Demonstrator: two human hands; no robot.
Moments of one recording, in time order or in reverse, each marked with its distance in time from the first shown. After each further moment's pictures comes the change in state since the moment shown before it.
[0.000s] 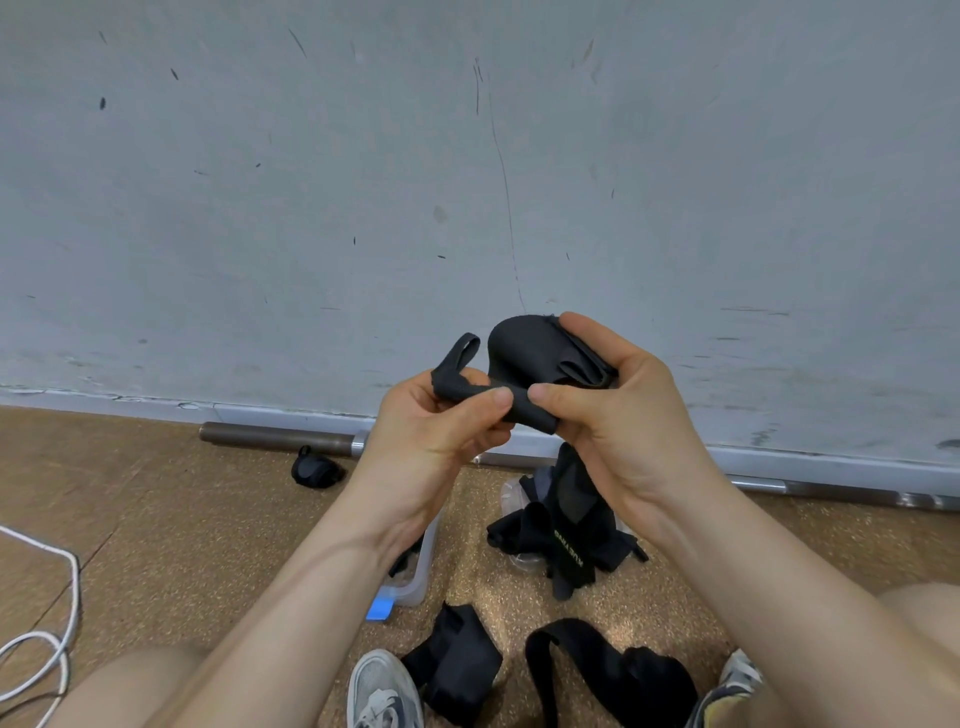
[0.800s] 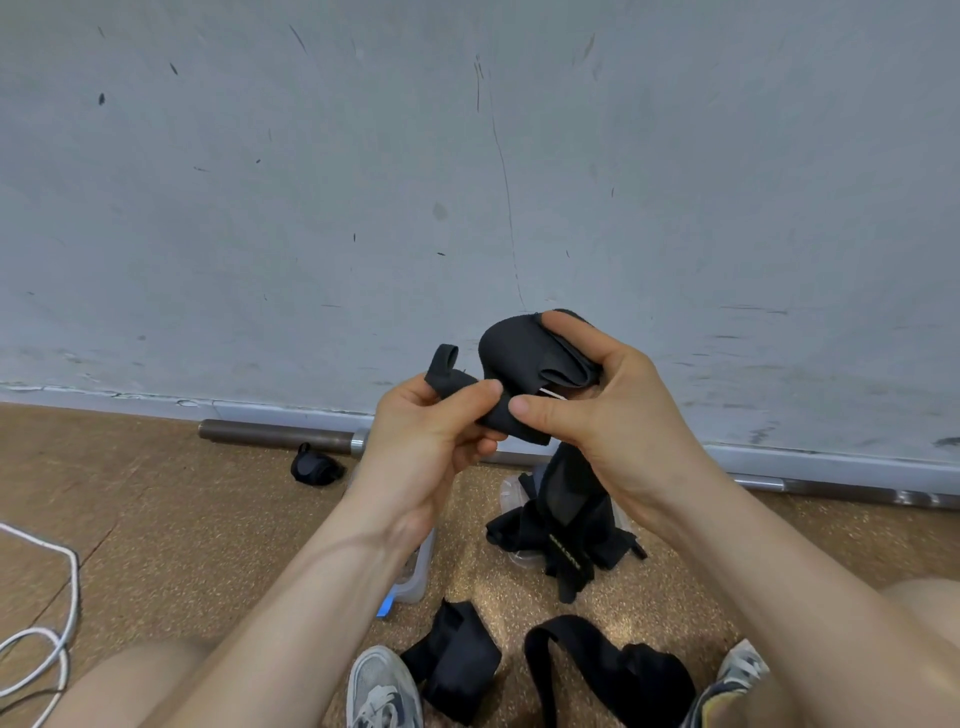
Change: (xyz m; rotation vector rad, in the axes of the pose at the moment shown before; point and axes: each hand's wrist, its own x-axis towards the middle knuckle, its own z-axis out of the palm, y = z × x) left_hand -0.003 -0.001 0.004 0.076 0.169 -0.119; right_hand 0.002 0.002 -0.004 -0.297 -0.107 -0.057
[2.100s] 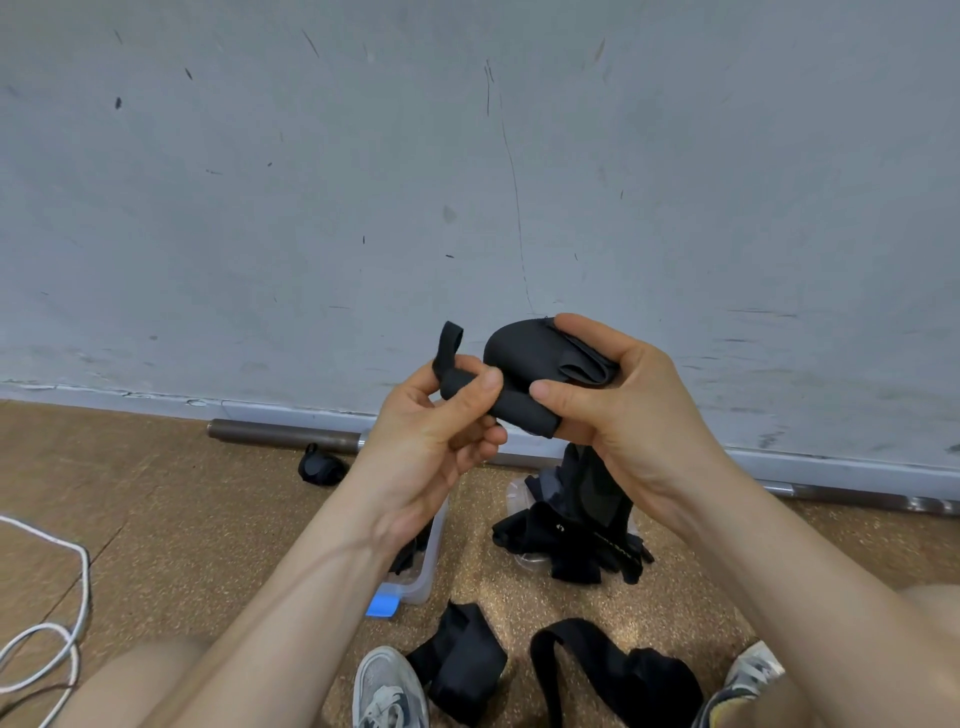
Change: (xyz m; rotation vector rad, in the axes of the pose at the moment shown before) left_hand 0.002 0.006 -0.013 -0.086 -0.164 -0.001; right_hand 0.003 -0.003 0.000 0.193 0.008 0.027
